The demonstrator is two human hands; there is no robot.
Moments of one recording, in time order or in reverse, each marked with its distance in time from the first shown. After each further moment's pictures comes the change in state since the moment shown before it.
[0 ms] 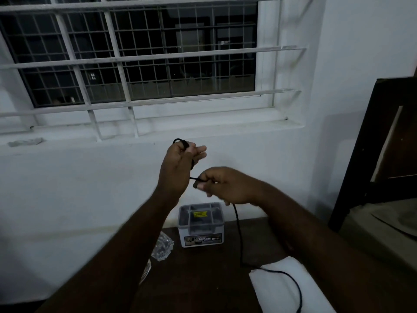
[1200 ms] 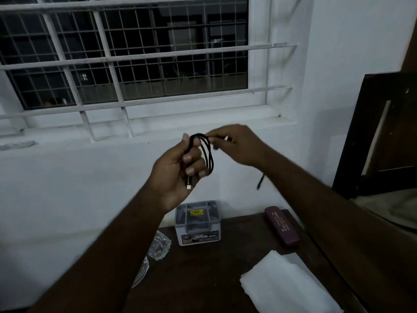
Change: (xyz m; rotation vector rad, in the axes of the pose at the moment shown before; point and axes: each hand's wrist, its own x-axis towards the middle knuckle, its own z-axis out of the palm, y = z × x) left_hand -0.020 0.048 0.007 -0.796 -0.436 -0.348; right_hand 0.006 -0.015 -0.059 -0.257 0.447 -0.229
